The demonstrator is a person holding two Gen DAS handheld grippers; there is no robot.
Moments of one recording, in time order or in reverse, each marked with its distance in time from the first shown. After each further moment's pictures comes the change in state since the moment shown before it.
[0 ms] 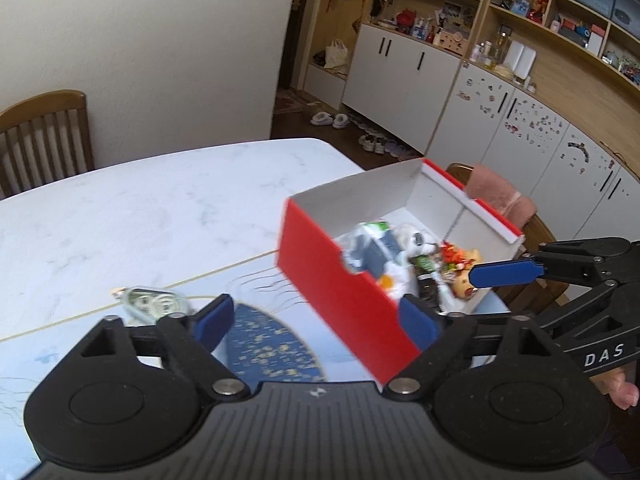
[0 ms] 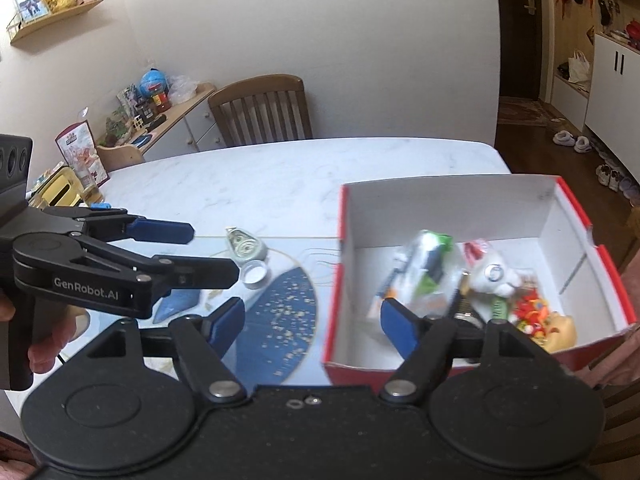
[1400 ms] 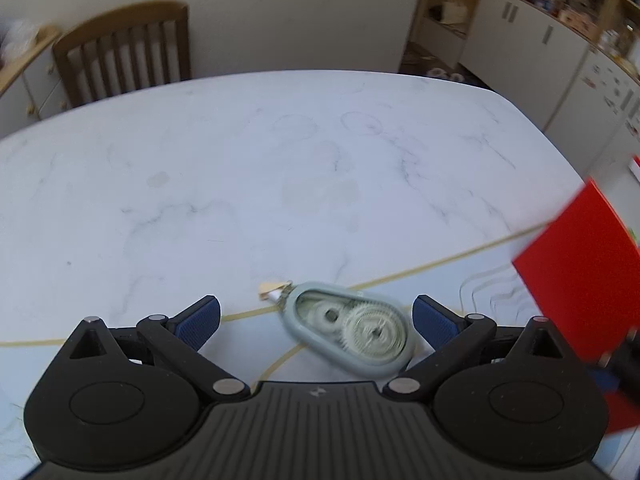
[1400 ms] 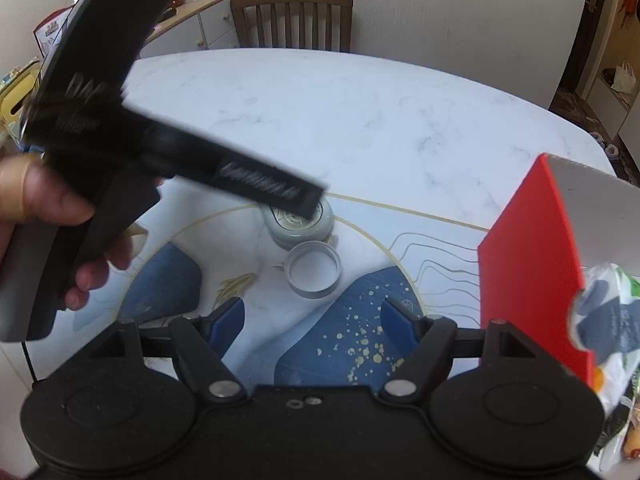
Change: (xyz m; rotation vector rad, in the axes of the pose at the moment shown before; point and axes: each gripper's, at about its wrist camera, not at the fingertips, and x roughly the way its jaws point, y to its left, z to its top) left arm 0.132 0.163 0.002 -0.182 0.176 0.256; right arm 0.182 0.093 0.011 -0.166 0.231 -0.061
